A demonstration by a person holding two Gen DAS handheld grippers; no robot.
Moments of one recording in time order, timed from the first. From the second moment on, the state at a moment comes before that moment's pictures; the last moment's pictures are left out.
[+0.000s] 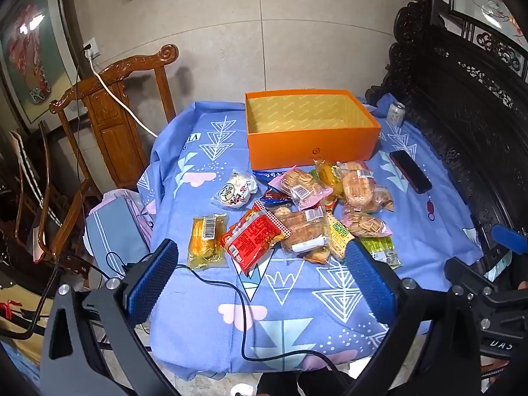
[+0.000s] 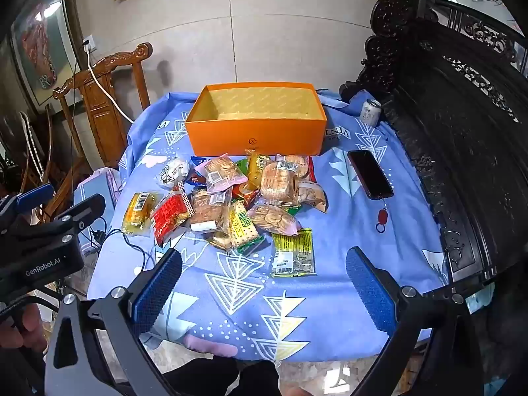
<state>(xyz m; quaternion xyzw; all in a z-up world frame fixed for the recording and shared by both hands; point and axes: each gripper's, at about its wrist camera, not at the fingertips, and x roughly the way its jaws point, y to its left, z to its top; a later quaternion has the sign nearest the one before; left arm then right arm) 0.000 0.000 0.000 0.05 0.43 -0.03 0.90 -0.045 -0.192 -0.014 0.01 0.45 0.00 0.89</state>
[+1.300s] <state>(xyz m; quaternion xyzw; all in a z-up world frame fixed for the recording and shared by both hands) 0.003 -0.001 -0.007 0.05 0.43 -0.03 0.90 -0.041 -0.193 -0.017 0.01 0.45 0.00 0.89</state>
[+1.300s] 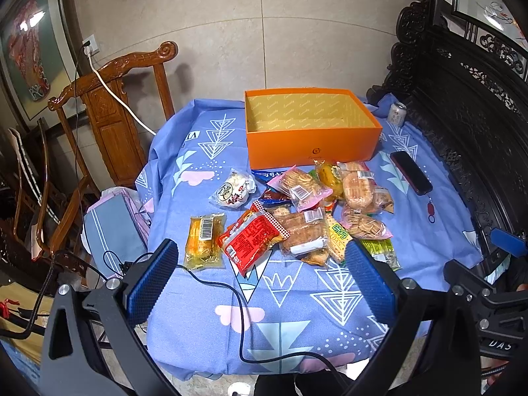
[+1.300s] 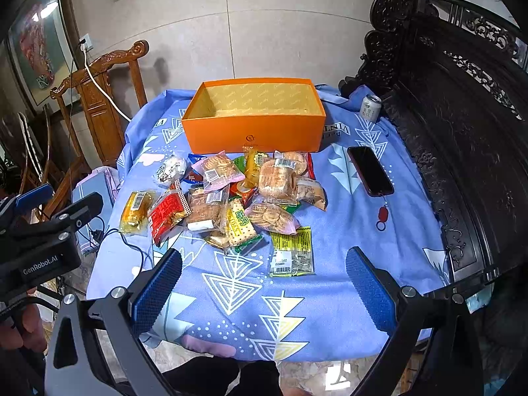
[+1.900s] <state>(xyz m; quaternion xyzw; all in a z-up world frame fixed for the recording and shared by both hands) 0.005 -0.003 -0.011 0.05 0.43 -0.03 0.90 -0.040 -0.195 -0.023 0.01 0.45 0.00 0.89</state>
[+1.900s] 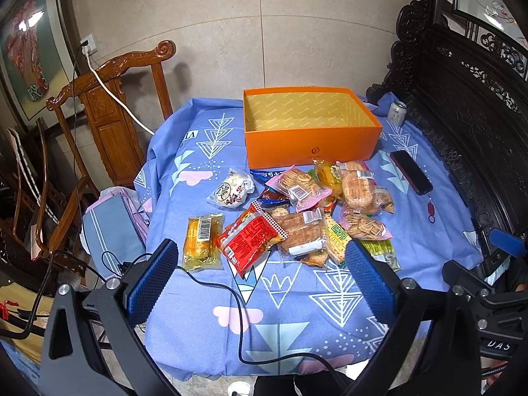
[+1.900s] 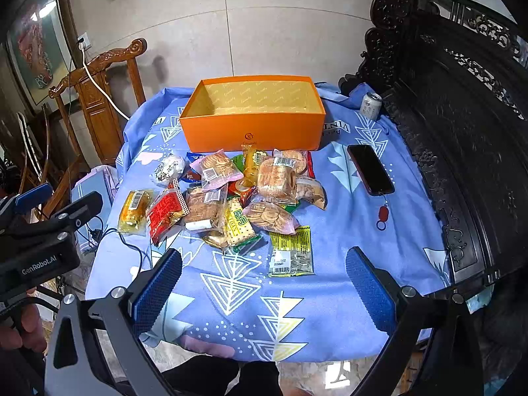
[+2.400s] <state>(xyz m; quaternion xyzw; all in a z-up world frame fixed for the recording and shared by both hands) 0.007 -0.003 -0.015 0.04 0.43 -0.03 0.90 -0.037 -0.194 -0.023 0.01 0.46 0.00 0.89</state>
